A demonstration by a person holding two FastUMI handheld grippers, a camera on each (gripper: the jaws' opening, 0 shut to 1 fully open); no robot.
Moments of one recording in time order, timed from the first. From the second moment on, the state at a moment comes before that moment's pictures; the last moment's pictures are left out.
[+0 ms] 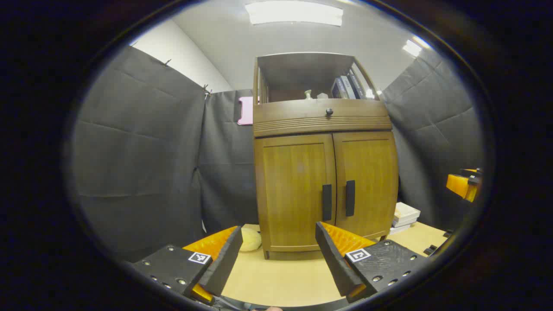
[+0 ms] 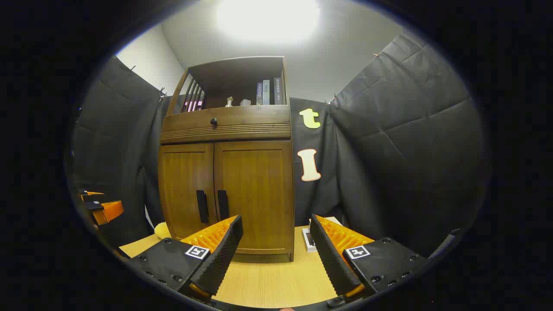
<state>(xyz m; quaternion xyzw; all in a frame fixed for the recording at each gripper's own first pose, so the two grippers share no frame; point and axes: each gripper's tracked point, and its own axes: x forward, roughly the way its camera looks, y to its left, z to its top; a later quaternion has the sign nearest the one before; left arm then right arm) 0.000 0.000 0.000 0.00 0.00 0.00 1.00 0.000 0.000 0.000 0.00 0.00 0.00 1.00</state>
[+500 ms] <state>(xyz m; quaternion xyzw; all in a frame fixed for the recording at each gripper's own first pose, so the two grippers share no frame) 0.012 0.004 0.005 0.01 -0.01 0.00 1.00 0.016 -0.002 0.001 0.00 0.00 0.00 1.00</state>
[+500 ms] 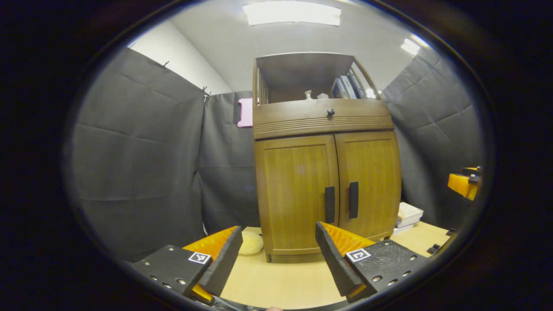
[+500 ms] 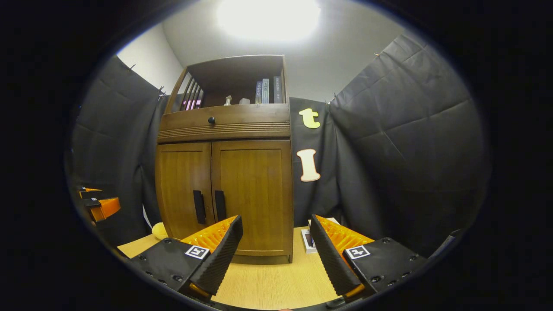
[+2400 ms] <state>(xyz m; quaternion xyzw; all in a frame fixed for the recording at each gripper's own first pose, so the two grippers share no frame) -0.062 0.107 0.002 0.02 0.00 0.17 0.98 0.258 0.164 -0.058 0.00 0.05 0.11 0.99</state>
